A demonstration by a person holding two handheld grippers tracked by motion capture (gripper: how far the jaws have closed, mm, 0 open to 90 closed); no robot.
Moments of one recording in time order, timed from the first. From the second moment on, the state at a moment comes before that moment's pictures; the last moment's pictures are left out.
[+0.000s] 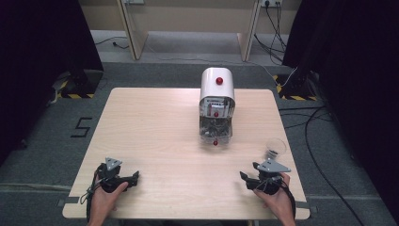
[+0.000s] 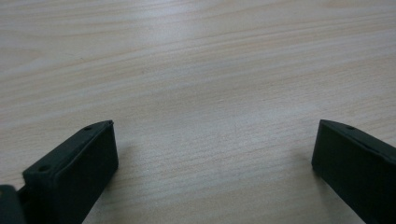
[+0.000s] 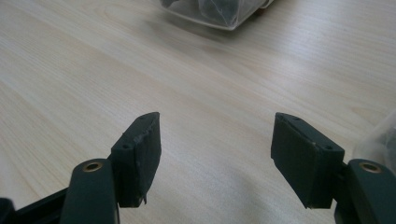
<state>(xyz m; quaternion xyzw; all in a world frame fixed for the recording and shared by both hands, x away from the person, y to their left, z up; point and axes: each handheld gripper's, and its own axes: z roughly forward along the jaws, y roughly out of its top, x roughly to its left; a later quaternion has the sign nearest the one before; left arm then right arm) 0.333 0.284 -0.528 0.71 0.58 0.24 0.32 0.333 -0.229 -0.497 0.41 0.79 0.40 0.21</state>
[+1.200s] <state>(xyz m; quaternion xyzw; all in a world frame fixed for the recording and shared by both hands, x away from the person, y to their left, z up) 0.333 0.284 -0.528 0.71 0.58 0.24 0.31 0.314 -0.244 -0.511 0.42 0.79 0.39 0.21</state>
